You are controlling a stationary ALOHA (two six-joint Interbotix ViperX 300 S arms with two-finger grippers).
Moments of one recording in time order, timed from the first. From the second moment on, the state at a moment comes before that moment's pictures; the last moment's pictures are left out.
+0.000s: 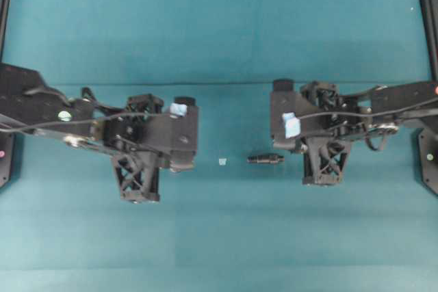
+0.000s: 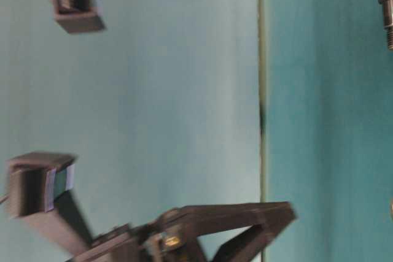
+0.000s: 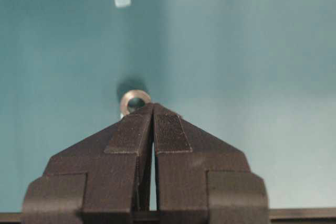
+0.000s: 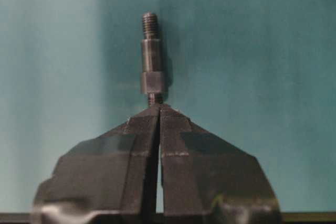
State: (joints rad) left arm -0.06 -0.06 0.53 0.01 0.57 -0.04; right arm -0.02 -0.16 0.72 0.01 0.55 -0.02
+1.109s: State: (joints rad) left arm -0.04 0.08 0.60 0.02 0.39 -0.11; right arm -0.01 0.03 0.70 0.01 0.45 -0.04
